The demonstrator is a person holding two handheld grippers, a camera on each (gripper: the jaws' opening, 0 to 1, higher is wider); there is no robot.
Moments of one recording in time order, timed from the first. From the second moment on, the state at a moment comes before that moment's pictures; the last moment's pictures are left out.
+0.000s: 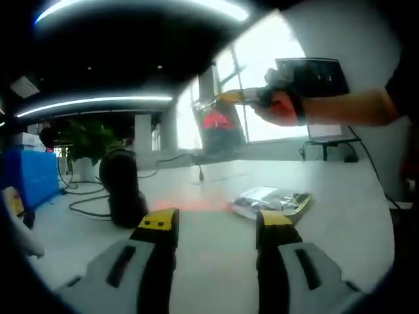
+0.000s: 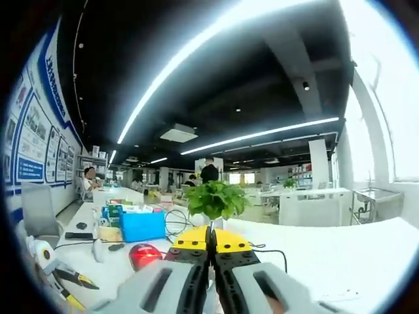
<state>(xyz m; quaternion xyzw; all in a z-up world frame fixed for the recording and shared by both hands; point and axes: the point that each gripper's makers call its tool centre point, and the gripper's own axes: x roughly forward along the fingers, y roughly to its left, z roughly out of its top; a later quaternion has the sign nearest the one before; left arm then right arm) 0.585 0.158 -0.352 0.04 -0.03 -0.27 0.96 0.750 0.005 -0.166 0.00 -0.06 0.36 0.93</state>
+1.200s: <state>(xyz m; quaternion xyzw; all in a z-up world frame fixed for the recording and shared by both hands) 0.585 0.154 -0.354 0.05 -0.03 -0.28 0.96 0.767 0.012 -0.236 -0.02 0.00 0.46 0.89</state>
